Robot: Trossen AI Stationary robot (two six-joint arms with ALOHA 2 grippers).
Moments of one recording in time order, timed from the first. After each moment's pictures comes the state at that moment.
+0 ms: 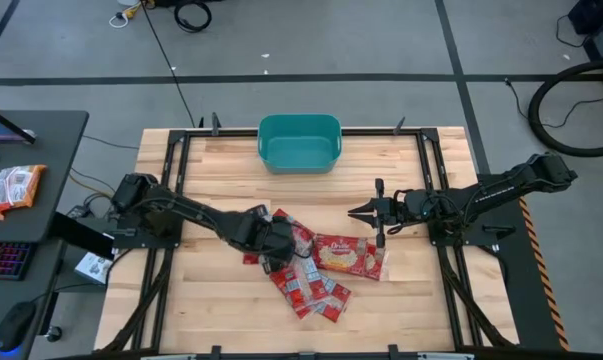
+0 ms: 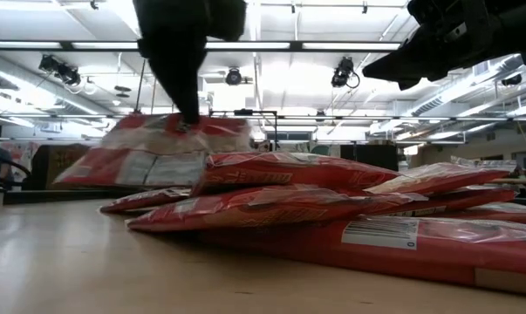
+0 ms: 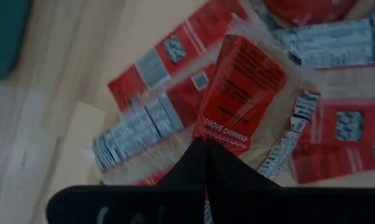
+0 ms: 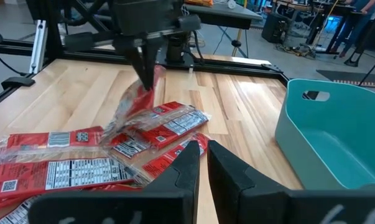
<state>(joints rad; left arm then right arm) -0.28 1.77 1.39 -0.95 -0.35 -0.55 0.18 0.93 0.34 0.36 0.26 -0.07</state>
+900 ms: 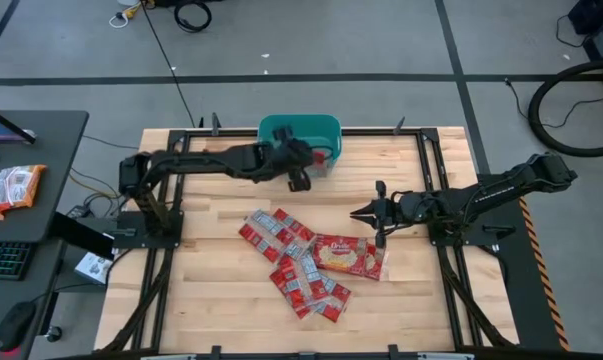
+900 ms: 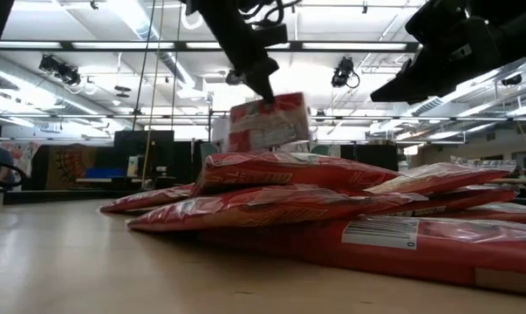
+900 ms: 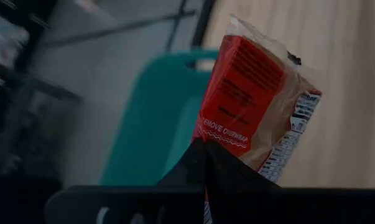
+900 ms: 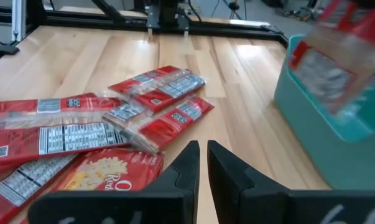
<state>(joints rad) 0.20 1.76 1.47 -0.42 -0.55 0.32 0.17 0.93 0.34 0.23 0.29 0.00</state>
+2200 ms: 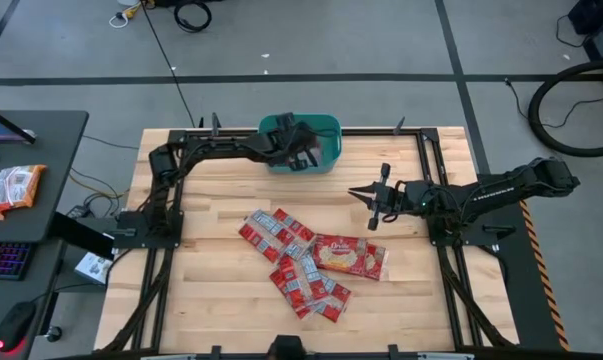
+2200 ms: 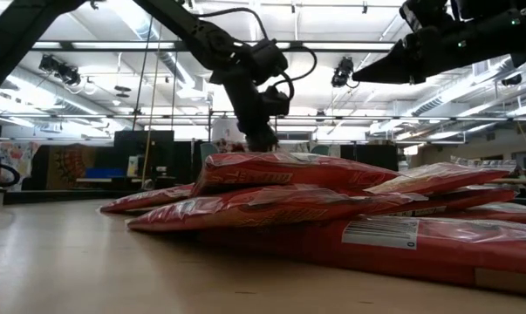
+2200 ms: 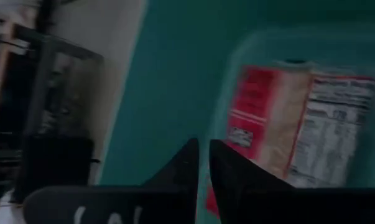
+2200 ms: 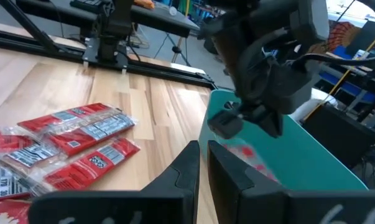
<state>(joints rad) 0.39 2.01 1.50 -0.32 -0.58 0.45 0.07 0.93 0.34 0.43 0.40 -0.27</state>
